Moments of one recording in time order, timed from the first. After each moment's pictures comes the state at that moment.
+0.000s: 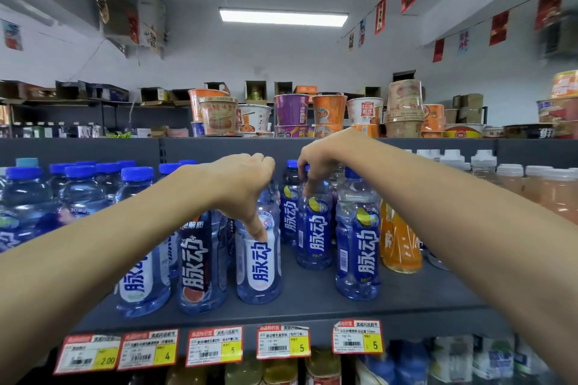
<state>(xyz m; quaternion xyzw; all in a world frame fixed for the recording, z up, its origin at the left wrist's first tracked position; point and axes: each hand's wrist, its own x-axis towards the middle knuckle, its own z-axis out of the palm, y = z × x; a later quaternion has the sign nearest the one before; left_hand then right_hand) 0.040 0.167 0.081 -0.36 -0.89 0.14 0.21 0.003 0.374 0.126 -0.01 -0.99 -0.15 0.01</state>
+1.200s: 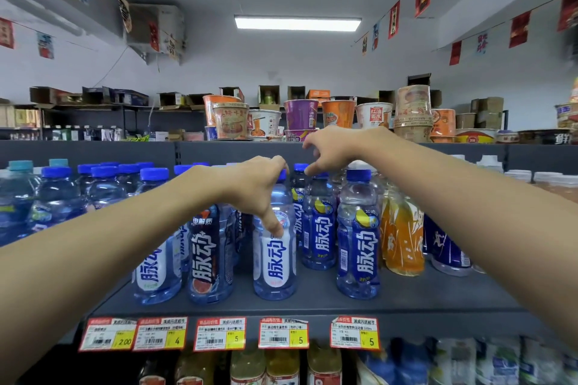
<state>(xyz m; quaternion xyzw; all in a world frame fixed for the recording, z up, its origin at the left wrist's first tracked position) 0.032 0.174 0.080 -0.40 -0.90 -0.03 0.16 0.048 0.380 0.139 0.07 -0.98 -0.11 0.16</state>
